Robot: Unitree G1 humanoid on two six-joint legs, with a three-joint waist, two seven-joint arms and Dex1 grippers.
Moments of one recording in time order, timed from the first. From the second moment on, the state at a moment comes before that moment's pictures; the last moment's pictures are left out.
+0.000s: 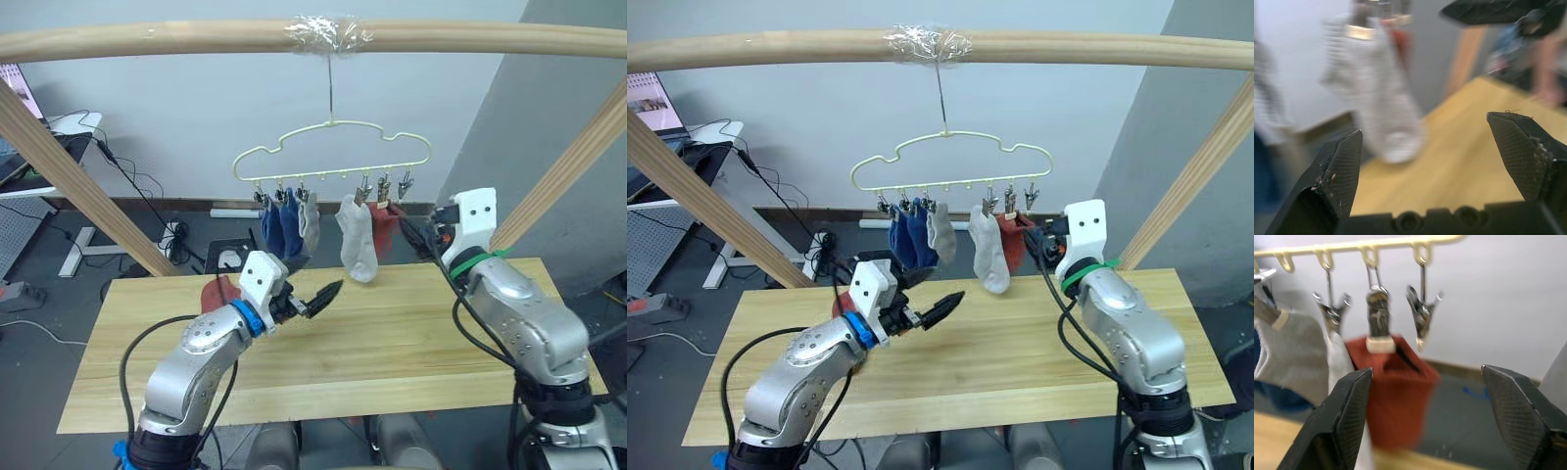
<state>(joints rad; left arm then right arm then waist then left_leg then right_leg) -0.06 0.36 -0.06 -0.47 -0.35 0.49 -0.47 -0.34 -0.34 0.04 -0.43 0.41 0.69 -0.02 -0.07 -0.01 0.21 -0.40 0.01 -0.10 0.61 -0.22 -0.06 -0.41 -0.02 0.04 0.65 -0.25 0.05</state>
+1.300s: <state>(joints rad) -0.05 0.36 -0.02 -0.57 -0.50 0.41 -0.56 -0.51 -0.15 -0.02 -0.07 0.11 0.39 -0.02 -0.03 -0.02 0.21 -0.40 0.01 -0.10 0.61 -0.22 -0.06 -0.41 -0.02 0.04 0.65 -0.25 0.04</state>
